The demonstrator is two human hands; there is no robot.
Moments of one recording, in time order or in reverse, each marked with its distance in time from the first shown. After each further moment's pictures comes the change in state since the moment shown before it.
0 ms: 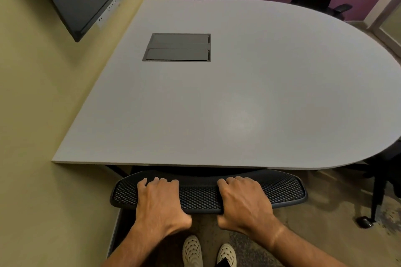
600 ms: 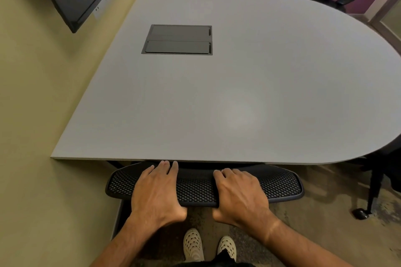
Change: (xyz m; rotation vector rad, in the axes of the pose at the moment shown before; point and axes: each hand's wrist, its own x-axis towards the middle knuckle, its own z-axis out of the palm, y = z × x) left_hand 0.014 -0.028 0.006 -0.047 0.120 0.115; right_hand 0.016 -0.020 -0.009 0.088 -0.072 0.073
